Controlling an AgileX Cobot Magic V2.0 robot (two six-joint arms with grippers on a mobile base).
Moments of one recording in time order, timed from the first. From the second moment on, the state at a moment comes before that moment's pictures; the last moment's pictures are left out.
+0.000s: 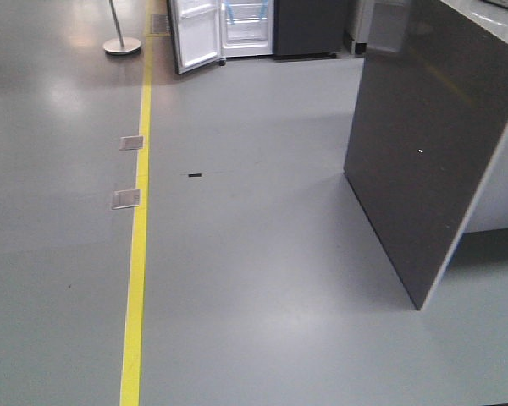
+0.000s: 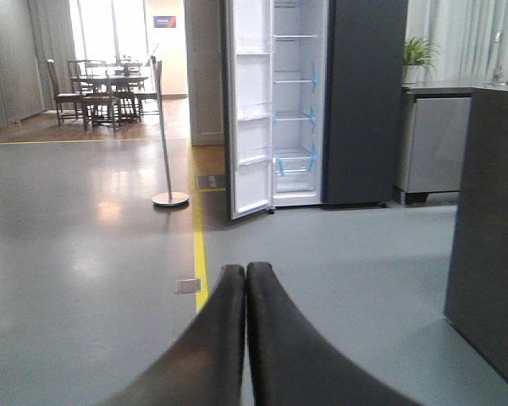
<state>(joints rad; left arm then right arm) 0.03 -0.01 0.02 -0.05 0.04 -0.03 0.61 0.48 -0.68 0.36 1.05 -0.25</state>
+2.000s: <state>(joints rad) 0.03 -0.01 0.02 -0.05 0.04 -0.03 0.61 0.48 -0.68 0.36 1.07 -0.25</state>
